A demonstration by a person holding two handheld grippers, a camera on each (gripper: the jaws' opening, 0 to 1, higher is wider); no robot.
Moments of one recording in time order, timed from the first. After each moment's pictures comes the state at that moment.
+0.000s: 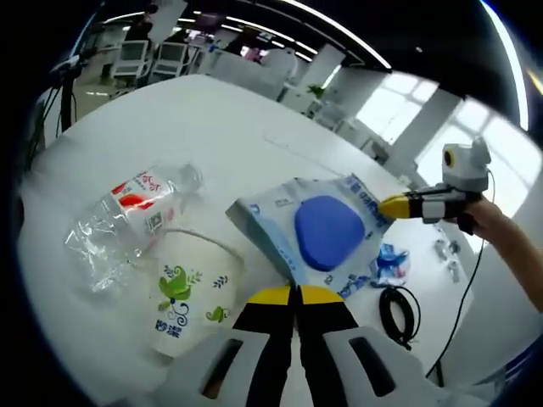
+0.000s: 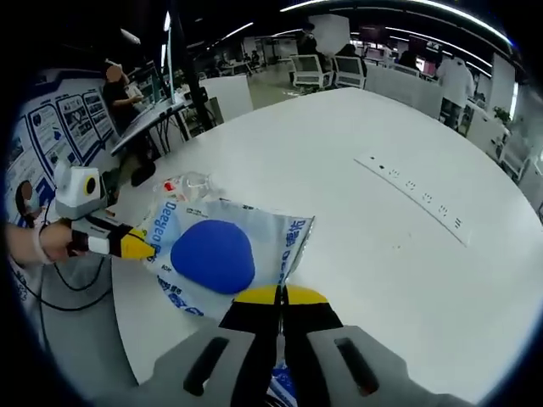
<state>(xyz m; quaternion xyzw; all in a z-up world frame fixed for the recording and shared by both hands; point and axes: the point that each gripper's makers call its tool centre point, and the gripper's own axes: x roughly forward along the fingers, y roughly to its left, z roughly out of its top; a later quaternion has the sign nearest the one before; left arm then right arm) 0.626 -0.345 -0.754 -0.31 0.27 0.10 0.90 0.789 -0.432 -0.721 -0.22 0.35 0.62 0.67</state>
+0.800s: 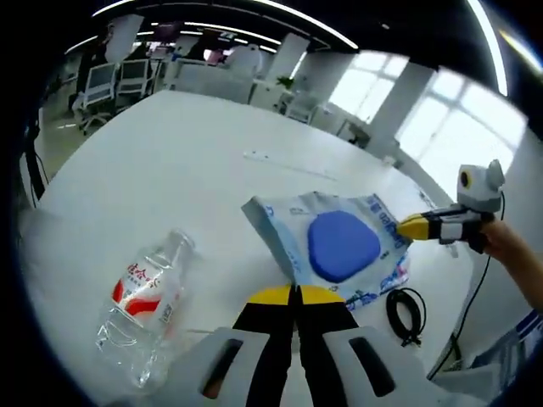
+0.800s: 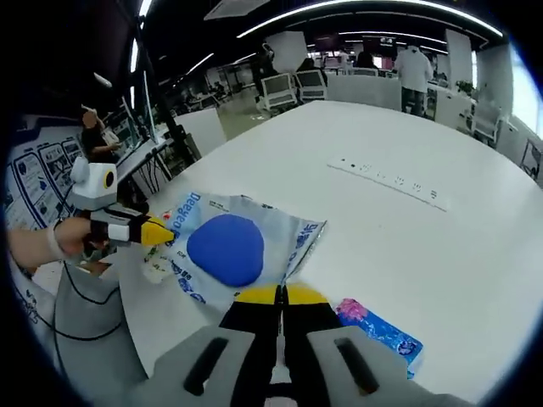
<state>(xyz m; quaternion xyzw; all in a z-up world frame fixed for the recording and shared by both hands) 0.659 -0.320 -0.728 -0.24 0.30 0.03 0.92 0.782 -0.454 -0.709 -0.12 0.36 0.57 0.73</state>
